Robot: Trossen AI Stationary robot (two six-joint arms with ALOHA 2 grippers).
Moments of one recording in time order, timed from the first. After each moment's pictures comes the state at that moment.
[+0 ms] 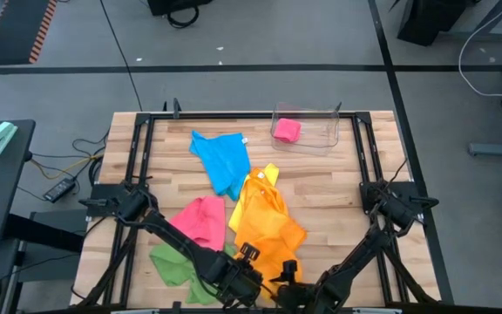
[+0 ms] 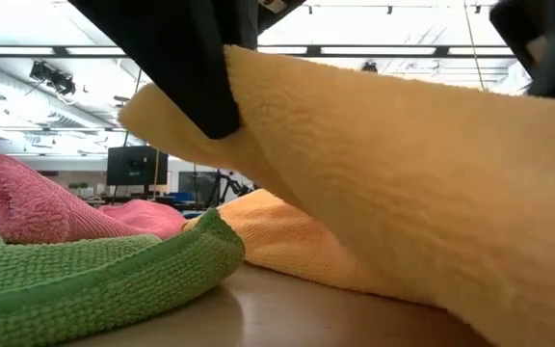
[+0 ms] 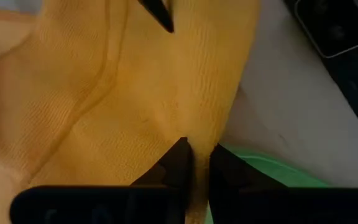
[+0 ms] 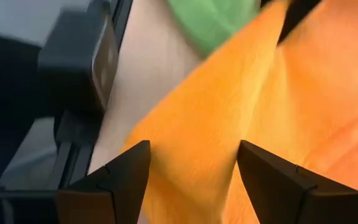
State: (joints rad) left arm -0.62 2.21 1.85 -0.84 -0.24 -0.02; right arm 0.87 2.18 1.40 -0.23 0.69 0.54
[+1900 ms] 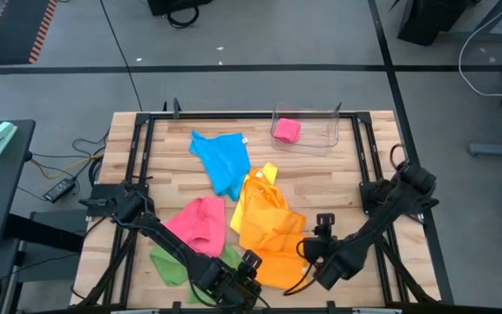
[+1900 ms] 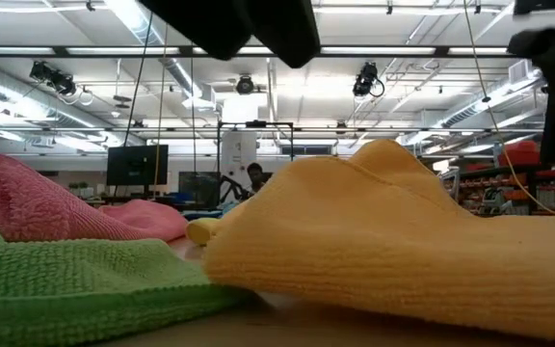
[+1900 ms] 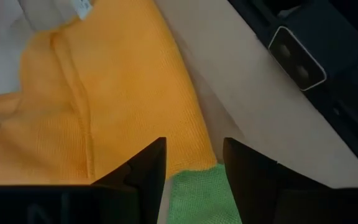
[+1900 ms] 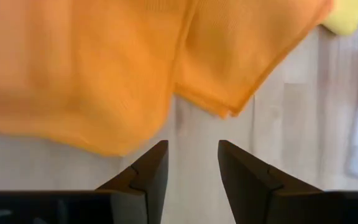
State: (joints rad) left arm -0.65 2.19 1.85 -0.75 -0.34 0.07; right arm 0.80 1.81 1.19 -1.09 0.51 0.84
